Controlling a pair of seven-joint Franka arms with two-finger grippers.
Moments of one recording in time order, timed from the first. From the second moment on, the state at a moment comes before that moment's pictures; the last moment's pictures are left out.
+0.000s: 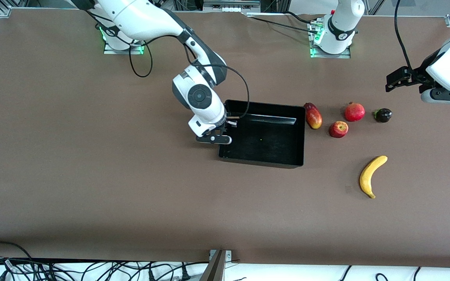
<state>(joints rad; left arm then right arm) 0.02 -0.03 -0.06 -1.67 -0.01 1.51 -0.01 0.64 0.77 0.15 -1.48 0.10 2.29 0.79</state>
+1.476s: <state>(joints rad) 0.02 0.05 -0.07 -1.67 -0.01 1.44 -0.01 0.29 0.40 0.08 -1.47 0.07 1.91 0.55</state>
